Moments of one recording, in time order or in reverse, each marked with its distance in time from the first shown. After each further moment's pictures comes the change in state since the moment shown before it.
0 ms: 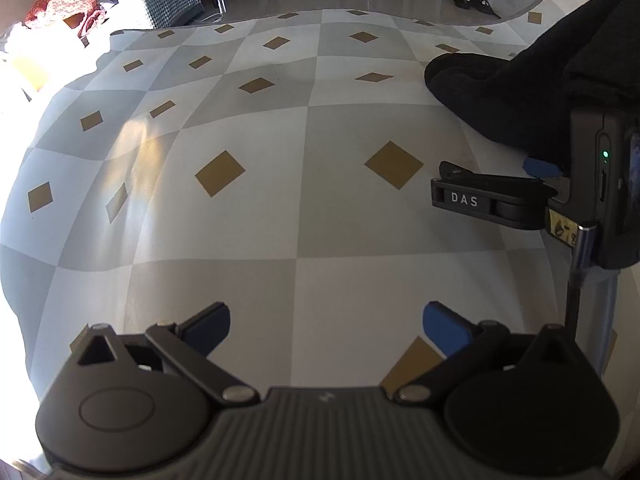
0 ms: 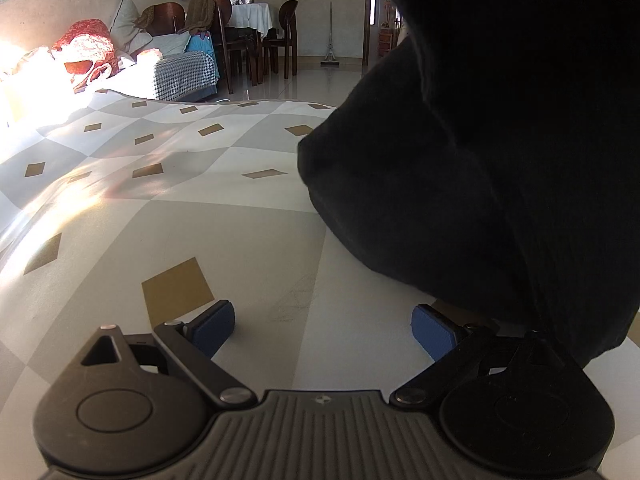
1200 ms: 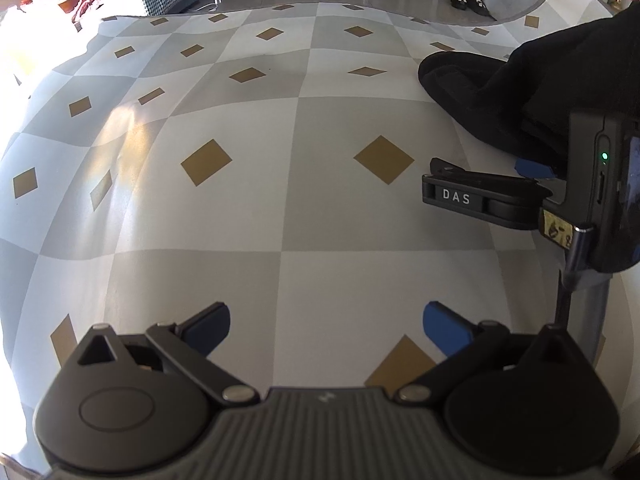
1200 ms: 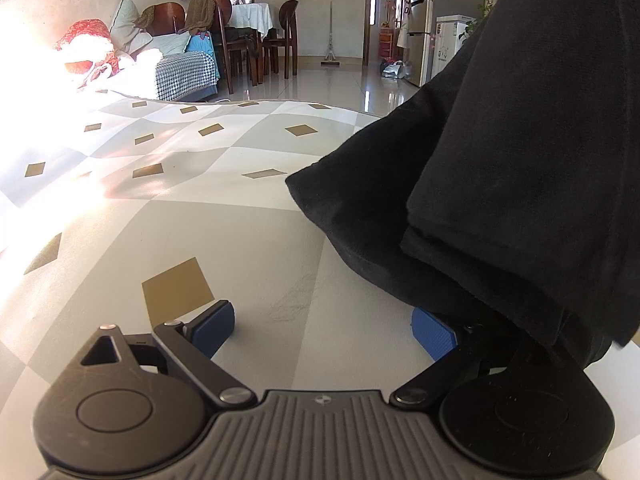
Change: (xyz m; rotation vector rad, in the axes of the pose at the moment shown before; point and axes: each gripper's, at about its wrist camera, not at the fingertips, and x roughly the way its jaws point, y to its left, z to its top) left arm 0.005 0.002 0.001 -0.038 0.015 -0.049; right arm 0.001 0.000 0.000 -0.001 0.000 -0.002
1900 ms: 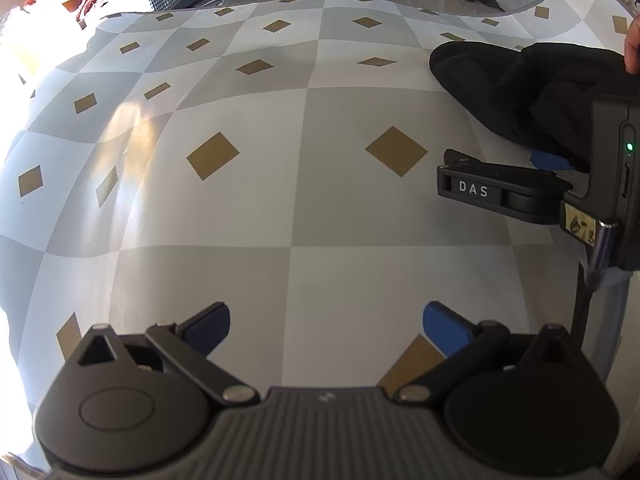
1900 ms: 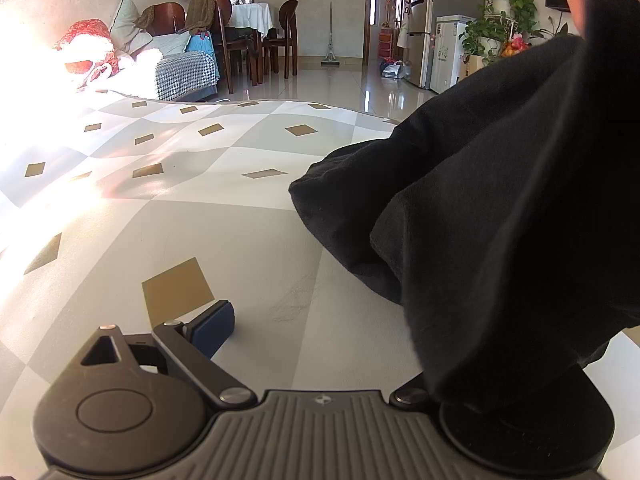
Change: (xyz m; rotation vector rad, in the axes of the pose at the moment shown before) left arm 0.011 0.000 0.001 0.004 0.029 0.034; right arm 0.000 0.000 0.000 -0.001 0.000 -0.001
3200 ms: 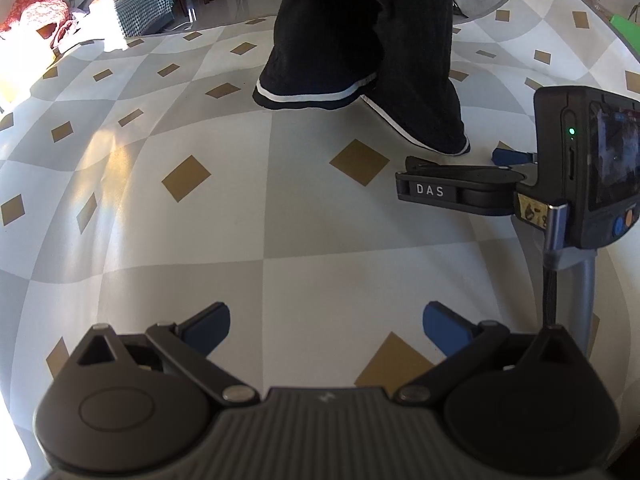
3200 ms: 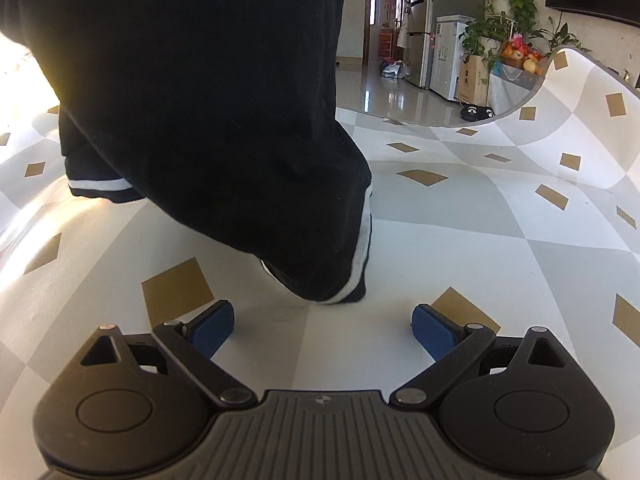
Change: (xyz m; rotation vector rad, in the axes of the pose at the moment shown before) left arm -0.013 -0.008 -0.007 0.072 -0.066 -0.066; right arm 0.000 0.000 0.000 0.000 0.000 0.000
